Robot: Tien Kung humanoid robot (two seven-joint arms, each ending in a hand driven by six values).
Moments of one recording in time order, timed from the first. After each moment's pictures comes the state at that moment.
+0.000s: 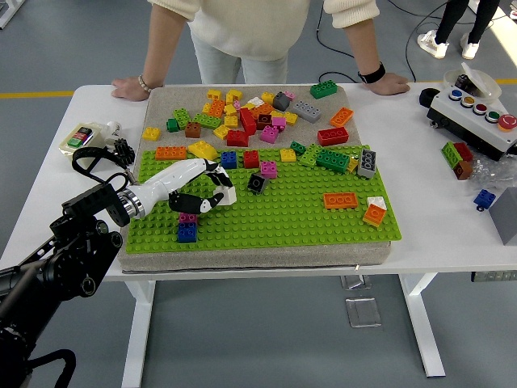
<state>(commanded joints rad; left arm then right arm) -0.63 0.03 -1.33 -0.69 2.26 -0.18 -0.56 0.14 -0.10 1.38 0.18 -0.50 -0.19 -0.02</state>
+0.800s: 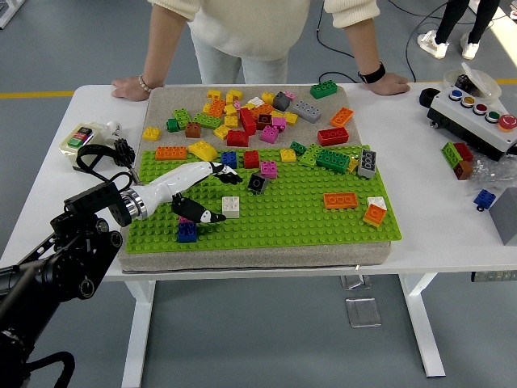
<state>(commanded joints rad) -0.62 0.03 -1.33 -0.74 2.27 -0.24 -0.56 0.14 -0.10 1.38 0.18 -0.50 -0.19 -0.02</state>
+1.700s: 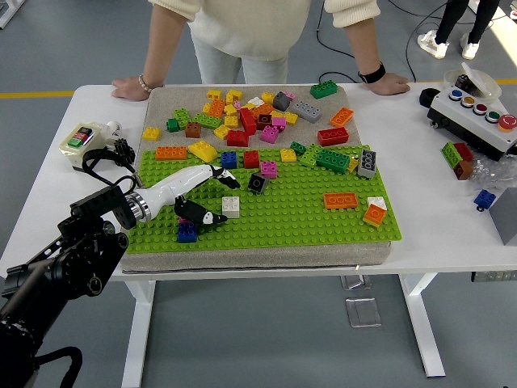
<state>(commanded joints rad) -0.65 0.01 -1.33 -0.63 2.27 -0.19 -0.55 0.14 -0.10 1.38 0.18 -0.50 -0.19 -0.01</state>
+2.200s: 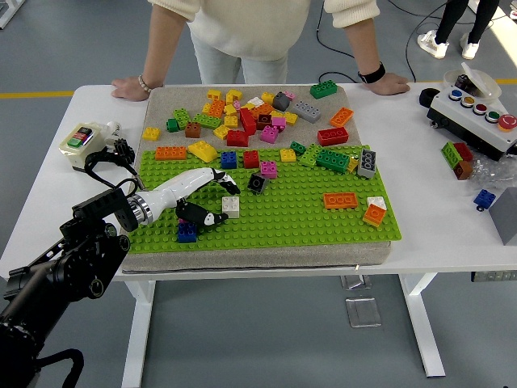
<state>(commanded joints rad) -0.65 0.00 -1.33 -0.63 2.27 -0.20 -0.54 0.14 -0.10 1.38 0.18 -0.50 -0.19 -0.01</state>
